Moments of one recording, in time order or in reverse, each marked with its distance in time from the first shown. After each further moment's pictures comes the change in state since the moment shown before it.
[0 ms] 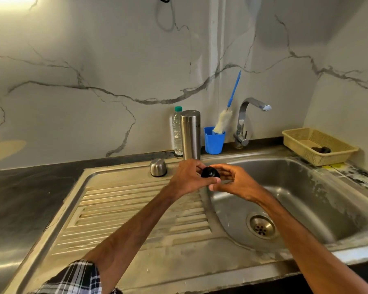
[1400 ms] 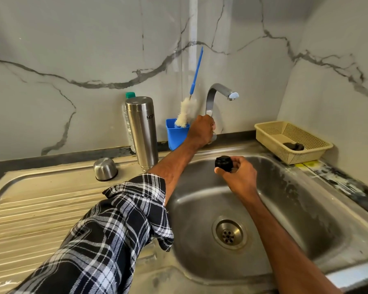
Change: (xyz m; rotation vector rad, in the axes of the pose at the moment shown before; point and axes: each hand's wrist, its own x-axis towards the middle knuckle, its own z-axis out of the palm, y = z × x) left_hand 0.257 0.046 0.128 0.265 0.145 0.219; right_hand 0.012 0.092 -0.089 -0.150 0.768 0.320
